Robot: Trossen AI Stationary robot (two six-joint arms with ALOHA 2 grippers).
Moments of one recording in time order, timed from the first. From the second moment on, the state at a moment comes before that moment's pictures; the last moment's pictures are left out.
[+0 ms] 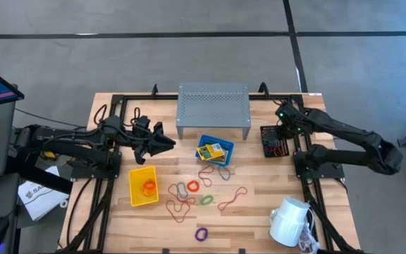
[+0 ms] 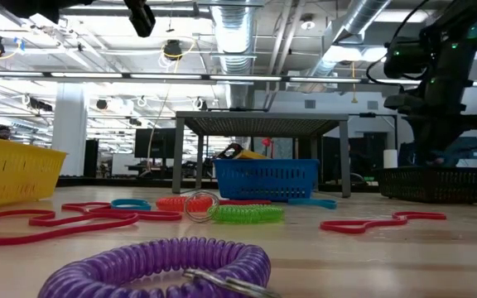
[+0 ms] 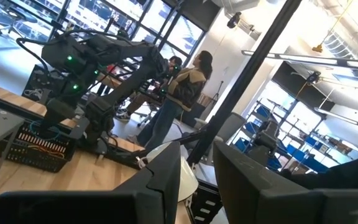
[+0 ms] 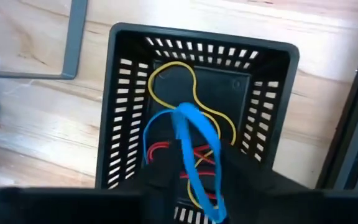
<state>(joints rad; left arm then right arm) 0.06 0.87 0.52 0.52 0.23 -0.57 -0.69 0.94 0.60 -0.94 0.00 0.67</state>
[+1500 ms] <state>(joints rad) 0.09 0.87 0.52 0.50 0.21 -0.58 0.22 1.33 0.86 -0.38 -0.24 0.34</state>
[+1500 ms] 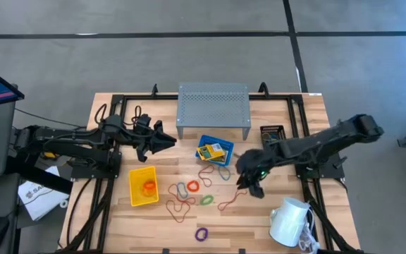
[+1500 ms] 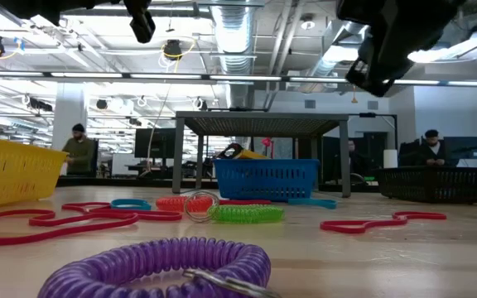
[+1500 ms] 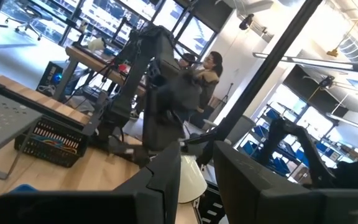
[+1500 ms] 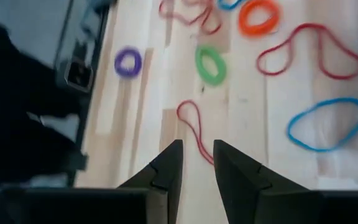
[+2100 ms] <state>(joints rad) 0.09 0.87 0.52 0.49 0.21 -0.58 0.29 1.81 1.11 -0.62 -0.22 0.03</state>
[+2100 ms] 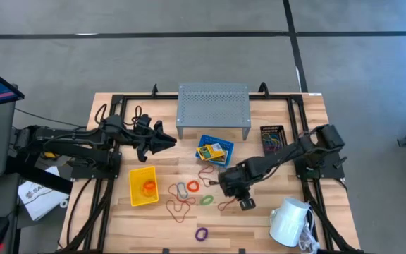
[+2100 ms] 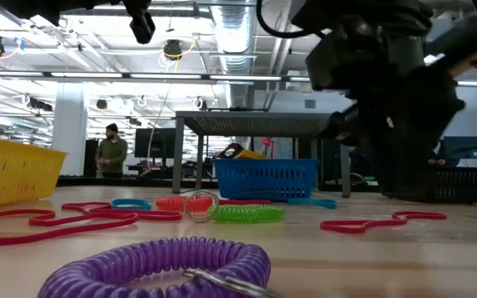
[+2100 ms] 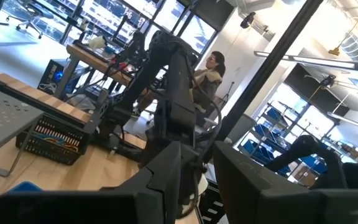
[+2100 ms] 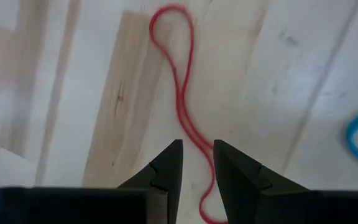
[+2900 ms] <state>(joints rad) 0.09 0.87 0.52 0.49 0.23 -0.58 0.32 1.92 1.14 -0.67 -0.21 0.04</state>
